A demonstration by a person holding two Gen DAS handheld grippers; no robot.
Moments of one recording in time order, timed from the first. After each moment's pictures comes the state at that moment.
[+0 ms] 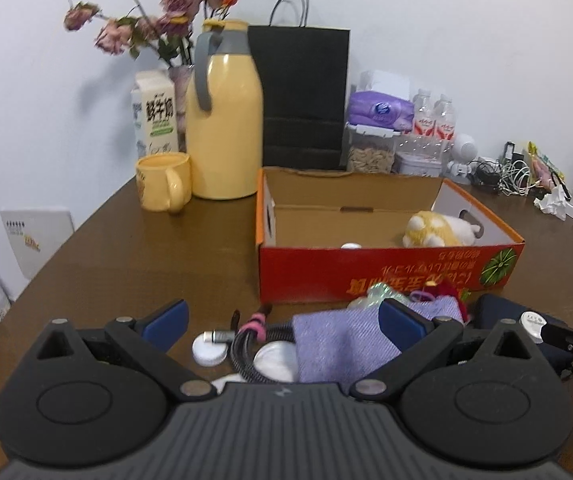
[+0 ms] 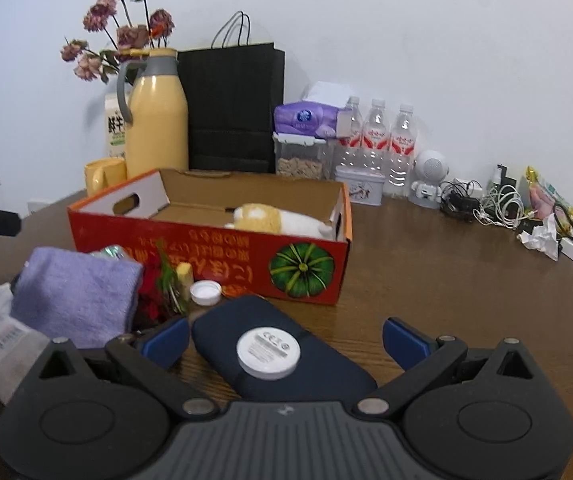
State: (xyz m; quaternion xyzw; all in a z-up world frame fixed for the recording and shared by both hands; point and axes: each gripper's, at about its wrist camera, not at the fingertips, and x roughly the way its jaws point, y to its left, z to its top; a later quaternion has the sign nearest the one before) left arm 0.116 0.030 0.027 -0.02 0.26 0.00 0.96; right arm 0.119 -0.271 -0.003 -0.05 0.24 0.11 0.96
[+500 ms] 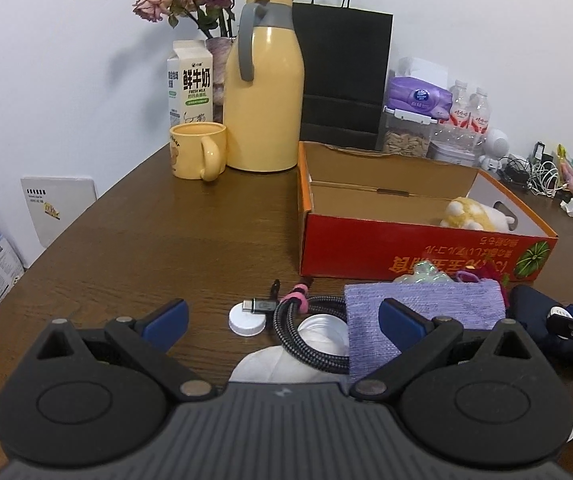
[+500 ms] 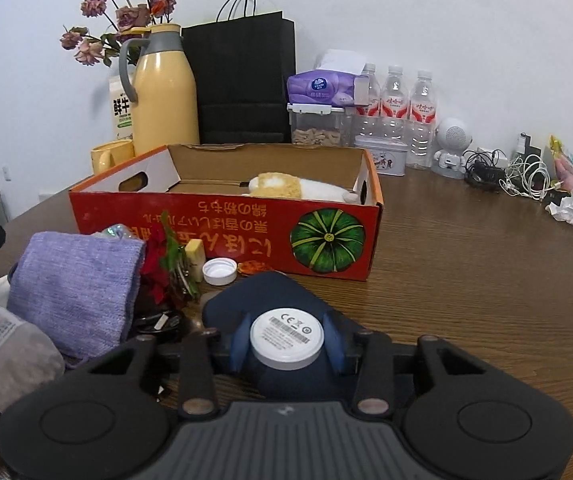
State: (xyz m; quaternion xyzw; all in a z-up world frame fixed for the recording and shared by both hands) left arm 0.118 0.054 0.011 -0.04 0.29 0.04 0.96; right arm 0.140 -0.263 -0.025 -0.03 0.27 0.14 0.95
